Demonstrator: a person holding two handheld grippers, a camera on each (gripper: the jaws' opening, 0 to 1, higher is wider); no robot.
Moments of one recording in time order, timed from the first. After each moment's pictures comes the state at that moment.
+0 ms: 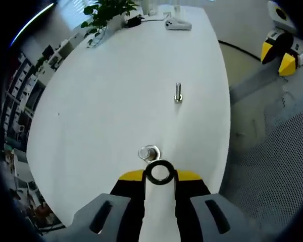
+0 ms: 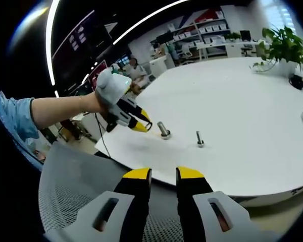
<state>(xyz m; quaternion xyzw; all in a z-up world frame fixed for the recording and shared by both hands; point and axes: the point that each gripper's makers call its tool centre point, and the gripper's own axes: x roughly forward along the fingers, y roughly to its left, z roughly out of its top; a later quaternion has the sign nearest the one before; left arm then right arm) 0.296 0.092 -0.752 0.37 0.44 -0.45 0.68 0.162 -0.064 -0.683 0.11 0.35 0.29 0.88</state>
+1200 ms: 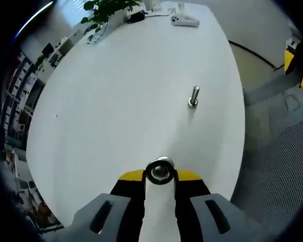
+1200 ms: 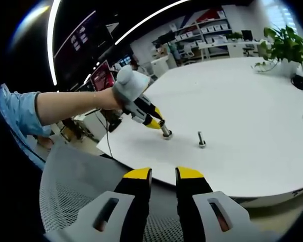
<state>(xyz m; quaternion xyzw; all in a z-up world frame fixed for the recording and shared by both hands) 0.323 0.077 -0.774 0.38 0.45 -0.44 0.68 0.162 -0.063 -0.683 0.11 0.35 0.30 0.88</state>
